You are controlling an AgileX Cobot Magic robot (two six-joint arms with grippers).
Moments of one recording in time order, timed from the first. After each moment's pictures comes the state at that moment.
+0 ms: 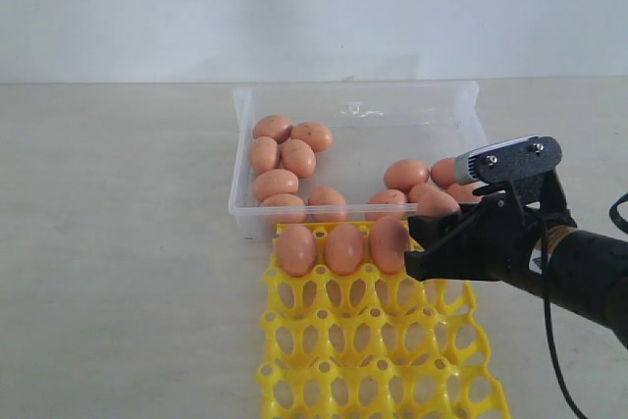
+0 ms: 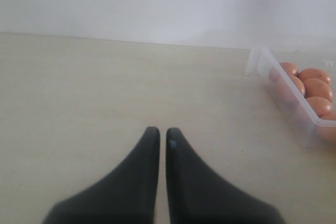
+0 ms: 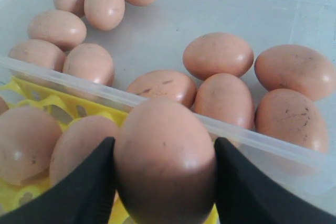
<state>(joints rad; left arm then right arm) 0.02 0.00 0.00 -0.13 0.30 0.07 0.29 1.70 -0.40 -0.10 -0.70 0.16</state>
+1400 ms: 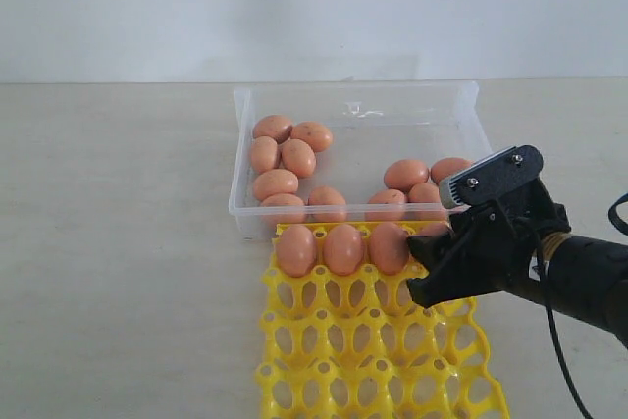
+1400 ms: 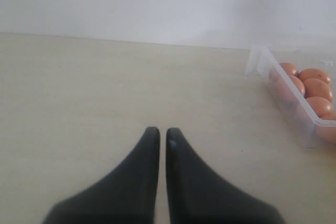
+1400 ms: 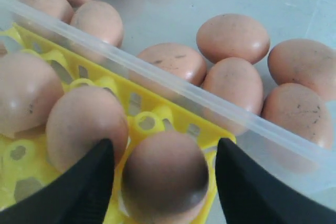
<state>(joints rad) 0.02 0.00 0.00 -0.13 0.30 0.07 0.29 1.70 -0.41 -0.13 -0.64 0.01</state>
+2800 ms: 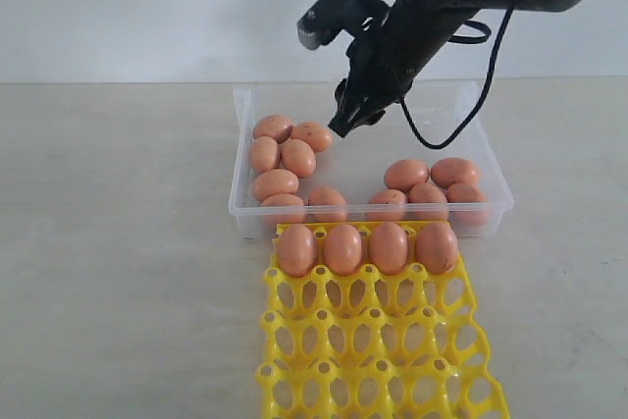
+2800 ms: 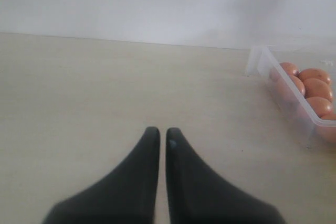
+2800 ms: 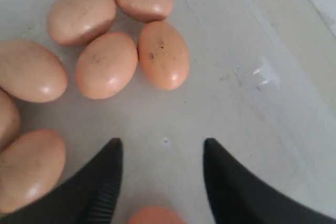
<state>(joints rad) 0.02 0.00 0.00 -0.13 0.30 0.07 0.29 2.08 -1.68 0.18 0.68 -0.74</state>
